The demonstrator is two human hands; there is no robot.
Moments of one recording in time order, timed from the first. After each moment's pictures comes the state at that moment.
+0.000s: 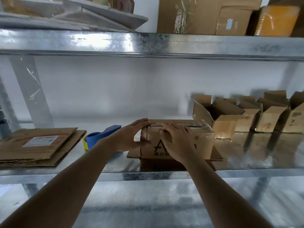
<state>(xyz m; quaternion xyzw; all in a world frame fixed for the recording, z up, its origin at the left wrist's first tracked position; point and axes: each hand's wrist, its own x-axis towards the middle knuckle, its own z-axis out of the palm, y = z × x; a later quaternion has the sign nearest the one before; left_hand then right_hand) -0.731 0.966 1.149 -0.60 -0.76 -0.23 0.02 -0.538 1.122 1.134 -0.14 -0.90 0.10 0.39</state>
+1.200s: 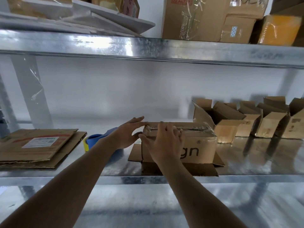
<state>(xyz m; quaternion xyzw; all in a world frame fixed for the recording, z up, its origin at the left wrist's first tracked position) -0.748 0.965 1.155 -0.57 -0.78 -0.26 0.05 -0.571 1.056 1.152 -0.32 -0.89 0.04 0.32</state>
